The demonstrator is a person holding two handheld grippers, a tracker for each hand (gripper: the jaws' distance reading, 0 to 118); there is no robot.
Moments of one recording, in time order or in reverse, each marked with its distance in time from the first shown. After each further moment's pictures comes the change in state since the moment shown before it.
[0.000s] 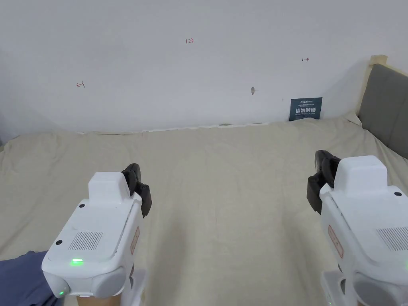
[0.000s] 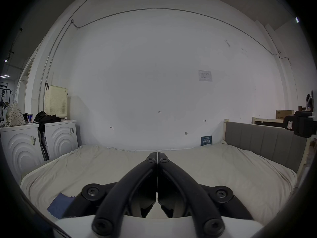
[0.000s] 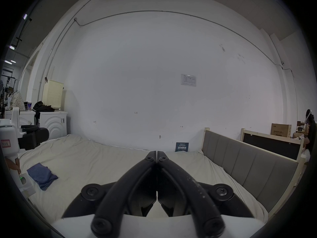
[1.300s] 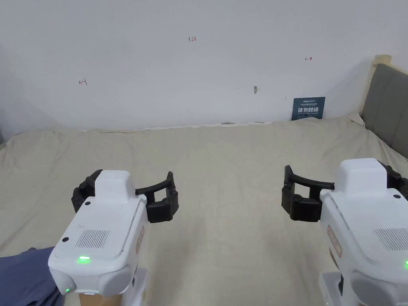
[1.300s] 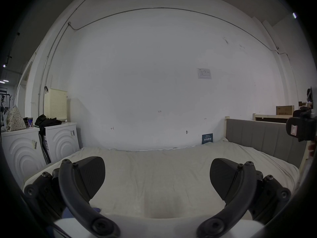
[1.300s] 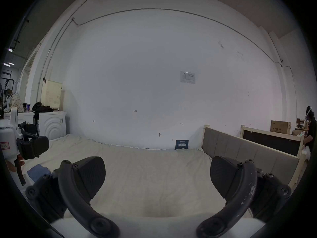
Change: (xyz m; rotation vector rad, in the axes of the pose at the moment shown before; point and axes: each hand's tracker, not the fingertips) left arm -0.005 -0.010 -0.011 -0.004 0.003 -0.034; right arm -0.002 -0.007 -0.007 -0.019 -0.006 -0.016
